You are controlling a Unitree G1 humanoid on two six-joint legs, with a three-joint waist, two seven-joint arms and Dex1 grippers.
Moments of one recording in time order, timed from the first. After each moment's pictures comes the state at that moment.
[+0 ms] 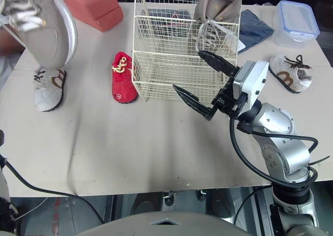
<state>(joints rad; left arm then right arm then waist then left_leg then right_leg) -1.23 1.00 0.51 1.00 -0.41 0.41 -1.20 -0.27 -0.39 0.00 -0.63 0.57 0.34 0.59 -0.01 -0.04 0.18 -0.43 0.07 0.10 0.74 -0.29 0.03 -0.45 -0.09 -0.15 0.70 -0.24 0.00</state>
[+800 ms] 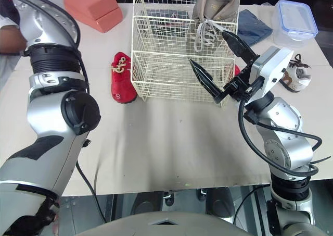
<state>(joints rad) -1.40 0.35 0.36 0.77 -0.37 -0.27 -0.74 -0.29 -0.35 -0.07 -0.61 0.53 0.29 0.45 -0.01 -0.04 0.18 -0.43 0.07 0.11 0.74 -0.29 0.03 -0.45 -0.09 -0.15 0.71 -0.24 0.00</state>
